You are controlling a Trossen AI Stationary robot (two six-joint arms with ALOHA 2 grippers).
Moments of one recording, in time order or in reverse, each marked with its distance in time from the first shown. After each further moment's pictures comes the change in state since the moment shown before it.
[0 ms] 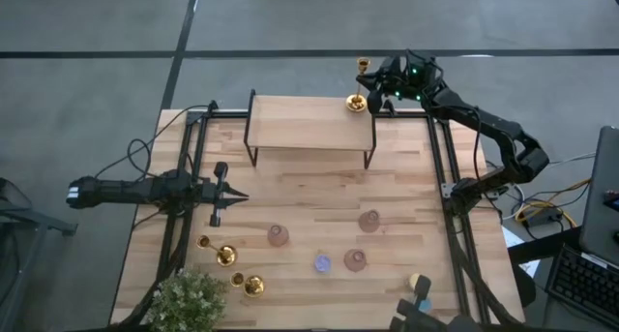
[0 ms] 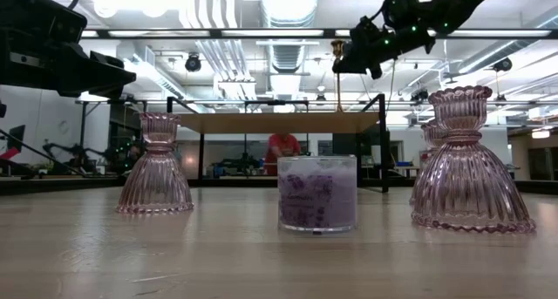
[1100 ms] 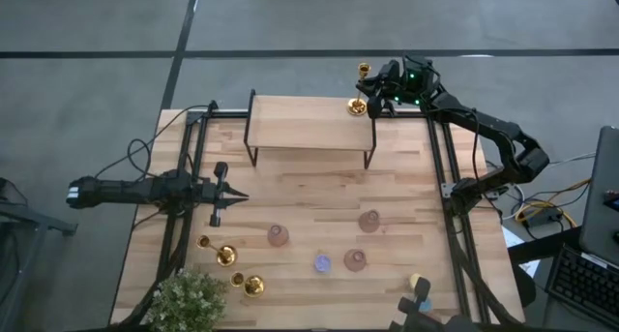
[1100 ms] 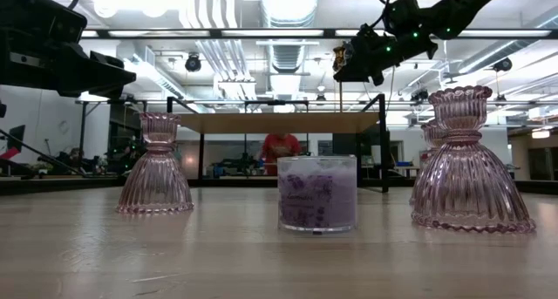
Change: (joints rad) left arm 0.000 0.000 0.000 0.000 0.000 0.000; right arm -0.001 -0.002 -0.053 0.012 0.007 -0.025
